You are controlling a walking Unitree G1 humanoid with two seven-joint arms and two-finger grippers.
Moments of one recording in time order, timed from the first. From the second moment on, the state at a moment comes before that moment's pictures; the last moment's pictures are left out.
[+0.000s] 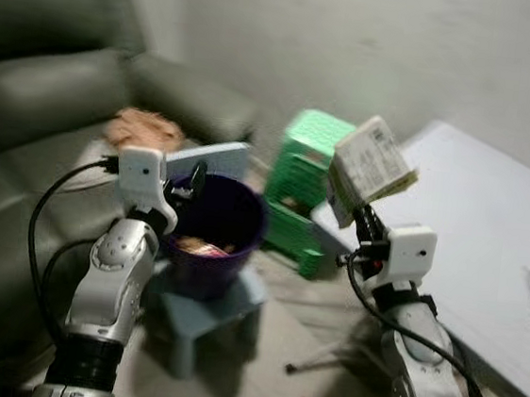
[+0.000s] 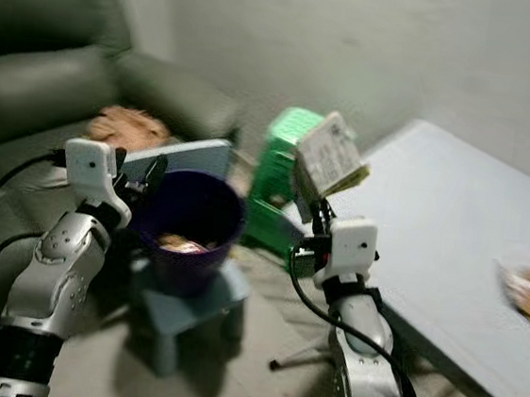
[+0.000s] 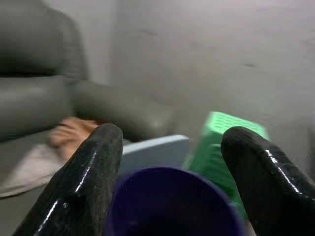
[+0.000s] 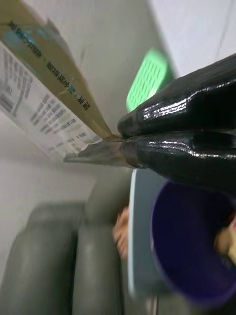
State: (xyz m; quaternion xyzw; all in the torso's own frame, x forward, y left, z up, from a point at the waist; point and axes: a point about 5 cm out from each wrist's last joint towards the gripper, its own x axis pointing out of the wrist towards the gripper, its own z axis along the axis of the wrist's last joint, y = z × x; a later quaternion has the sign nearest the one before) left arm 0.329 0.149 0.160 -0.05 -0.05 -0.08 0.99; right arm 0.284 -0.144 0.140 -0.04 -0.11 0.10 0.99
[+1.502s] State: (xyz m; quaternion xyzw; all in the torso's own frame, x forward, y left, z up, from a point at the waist) left arm 0.333 0.146 0.160 -0.06 -0.04 -0.06 1.00; right arm 0.283 -0.142 0.132 -0.01 -0.09 0.12 0.99
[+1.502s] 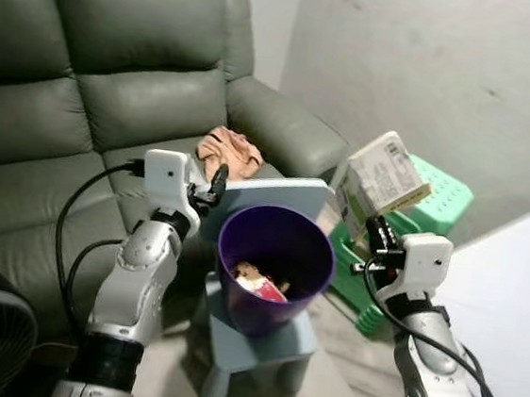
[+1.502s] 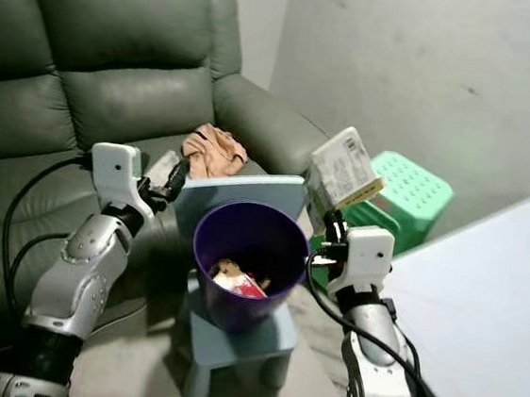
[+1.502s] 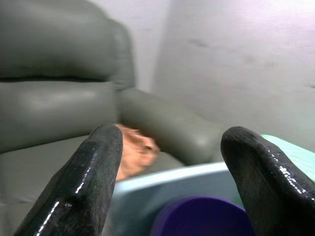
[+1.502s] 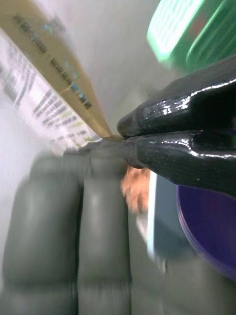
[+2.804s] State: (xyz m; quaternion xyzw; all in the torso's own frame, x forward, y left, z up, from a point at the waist) left arm 0.280 0.102 0.136 -0.05 -0.02 -0.13 0.99; right arm 0.316 -0.131 0.100 -0.05 0.02 0.20 0.98
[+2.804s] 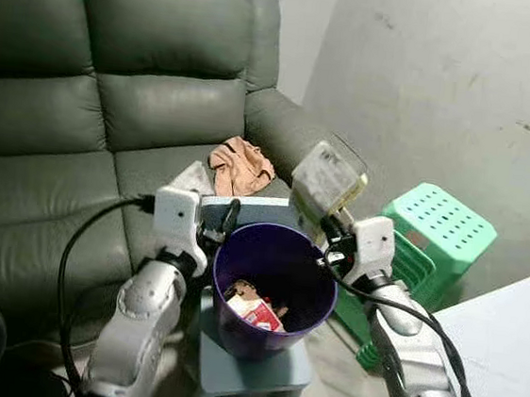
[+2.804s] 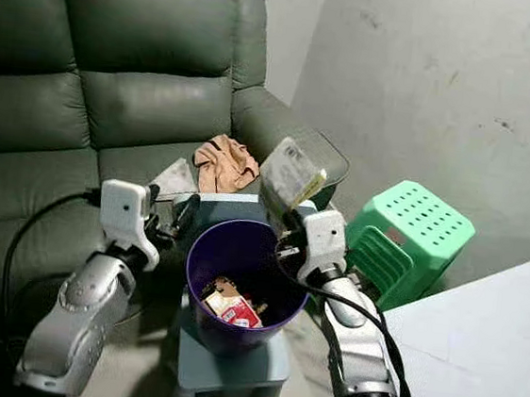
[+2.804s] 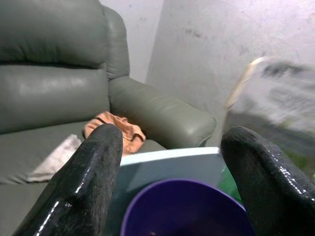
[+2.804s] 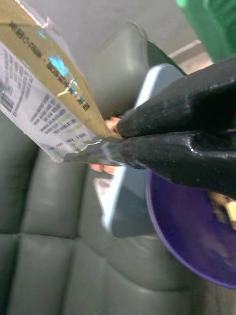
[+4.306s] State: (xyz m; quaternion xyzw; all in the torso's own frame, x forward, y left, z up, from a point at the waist) left arm 0.246 0.079 0.155 -0.08 -0.03 -0.16 0.98; right arm 0.355 -0.108 0.076 -0.04 0.11 0.18 0.98
